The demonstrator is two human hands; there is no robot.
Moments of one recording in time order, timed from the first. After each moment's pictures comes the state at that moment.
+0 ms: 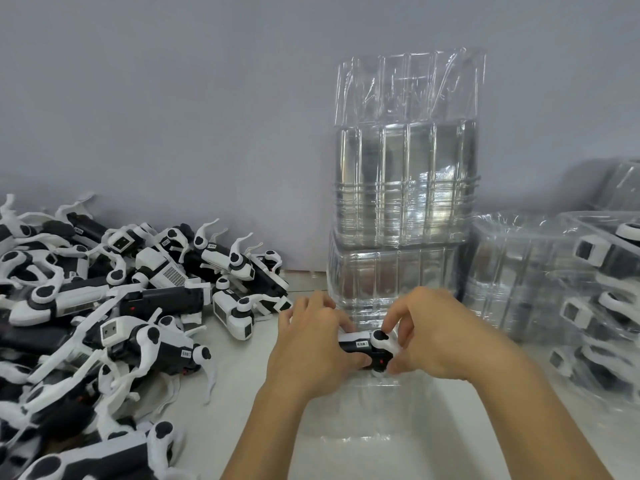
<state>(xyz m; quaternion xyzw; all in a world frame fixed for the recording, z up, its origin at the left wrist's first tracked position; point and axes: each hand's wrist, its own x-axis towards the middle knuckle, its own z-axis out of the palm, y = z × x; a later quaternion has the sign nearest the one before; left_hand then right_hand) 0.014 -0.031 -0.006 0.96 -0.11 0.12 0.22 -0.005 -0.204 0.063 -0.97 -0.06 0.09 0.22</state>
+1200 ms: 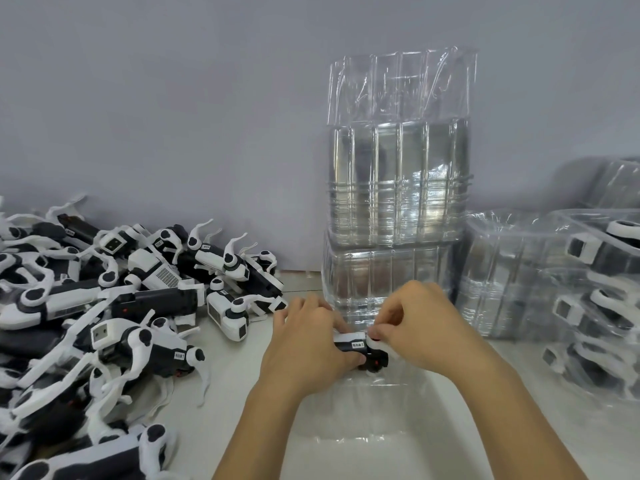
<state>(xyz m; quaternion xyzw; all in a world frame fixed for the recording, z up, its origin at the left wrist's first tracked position) 0.018 -0.031 -0.004 0.96 -0.11 0.10 0.22 0.011 -0.201 0.041 -0.95 -0.07 -0.03 0.30</state>
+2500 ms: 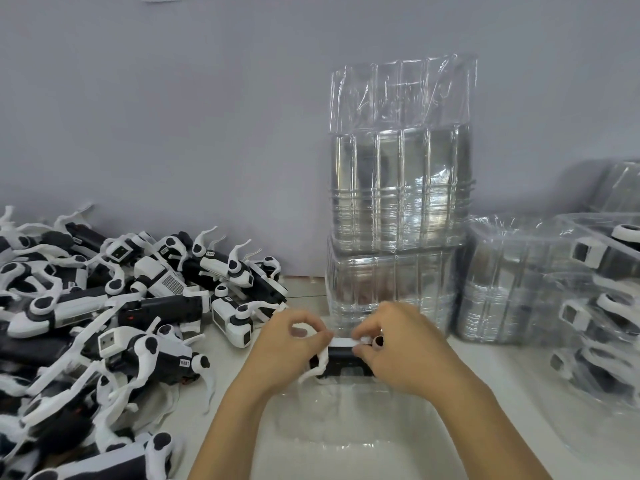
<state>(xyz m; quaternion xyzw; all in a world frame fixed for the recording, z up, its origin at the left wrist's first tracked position) 0.022 0.002 -0.008 0.85 0.00 0.05 0.52 0.017 -0.185 0.010 -0.96 -0.12 -0.07 0.23</state>
